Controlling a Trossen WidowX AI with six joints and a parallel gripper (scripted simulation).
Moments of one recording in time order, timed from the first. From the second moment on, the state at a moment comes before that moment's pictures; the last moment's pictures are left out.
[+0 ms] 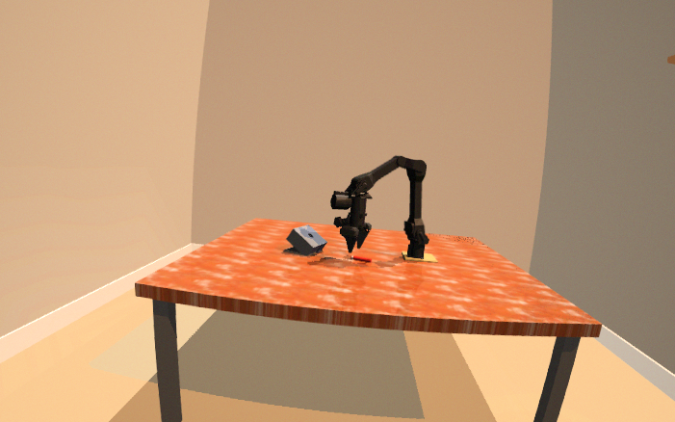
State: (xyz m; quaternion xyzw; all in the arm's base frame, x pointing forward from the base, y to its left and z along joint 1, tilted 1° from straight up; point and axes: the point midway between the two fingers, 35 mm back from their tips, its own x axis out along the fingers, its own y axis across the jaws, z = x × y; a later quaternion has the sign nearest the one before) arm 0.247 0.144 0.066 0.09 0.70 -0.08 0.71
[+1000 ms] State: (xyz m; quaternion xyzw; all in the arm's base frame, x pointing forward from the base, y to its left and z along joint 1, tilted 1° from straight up) arm 0.245 0.142 0.036 0.09 0.70 -0.08 0.70
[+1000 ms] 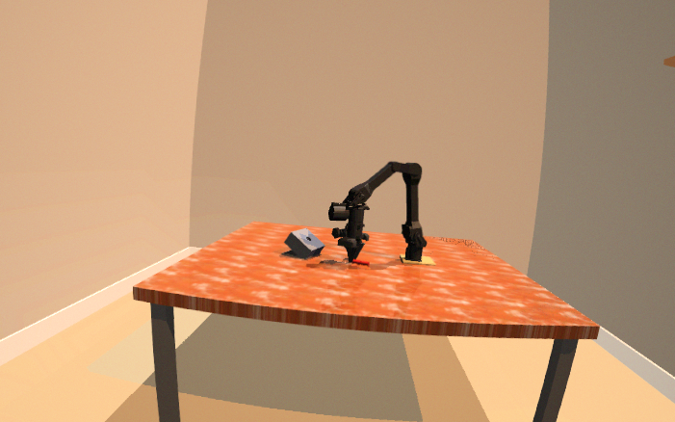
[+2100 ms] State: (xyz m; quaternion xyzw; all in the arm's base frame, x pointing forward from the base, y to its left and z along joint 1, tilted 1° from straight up) arm 0.243 0.143 0.038 0.09 0.69 -0.08 0.72
